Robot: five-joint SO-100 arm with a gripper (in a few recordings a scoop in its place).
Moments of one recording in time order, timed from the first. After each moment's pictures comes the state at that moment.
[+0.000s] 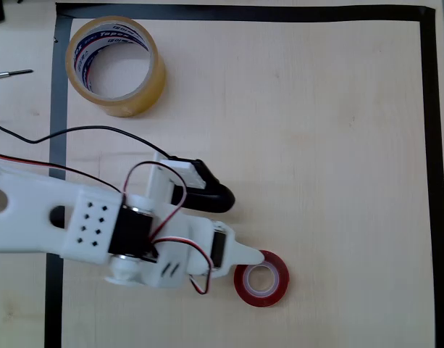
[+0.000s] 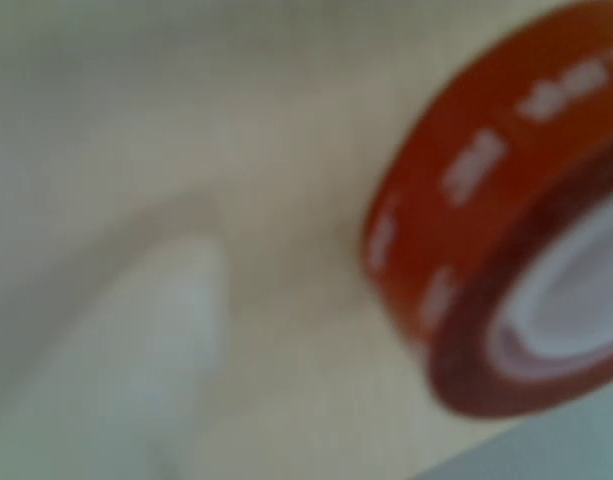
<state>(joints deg) 13.8 62.9 81.1 49.0 -4.5</state>
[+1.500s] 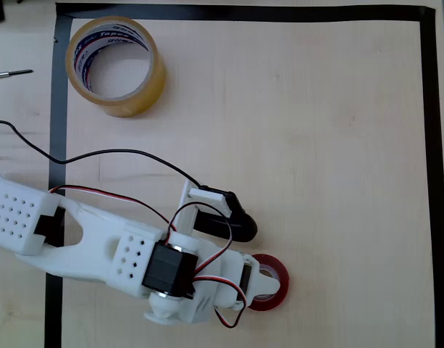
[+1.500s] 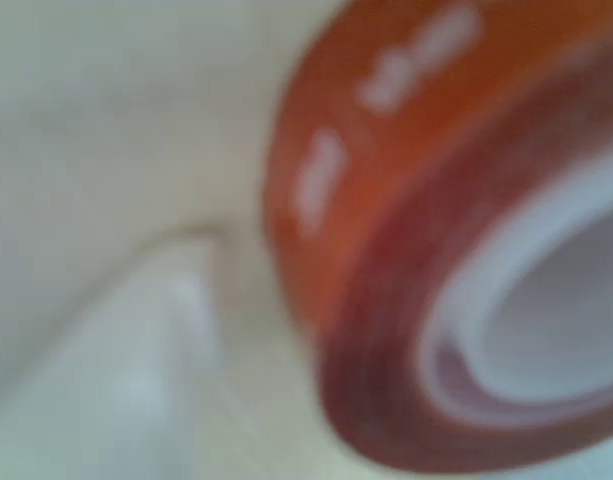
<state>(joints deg) 17.6 10.3 -10.9 94.9 -5.4</state>
